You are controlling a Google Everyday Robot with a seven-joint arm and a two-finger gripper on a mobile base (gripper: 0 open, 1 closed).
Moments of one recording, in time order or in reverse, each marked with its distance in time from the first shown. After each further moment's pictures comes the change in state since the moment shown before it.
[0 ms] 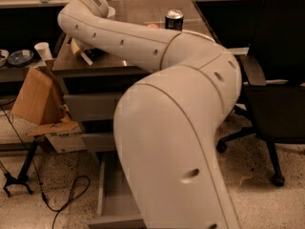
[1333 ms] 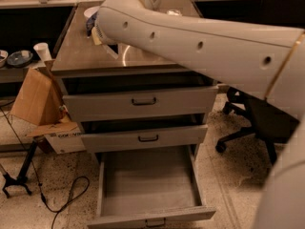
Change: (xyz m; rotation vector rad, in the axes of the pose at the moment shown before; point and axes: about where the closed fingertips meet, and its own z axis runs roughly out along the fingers) arm 0.024 -0.044 -0.145 -0.102 -0.194 -0.046
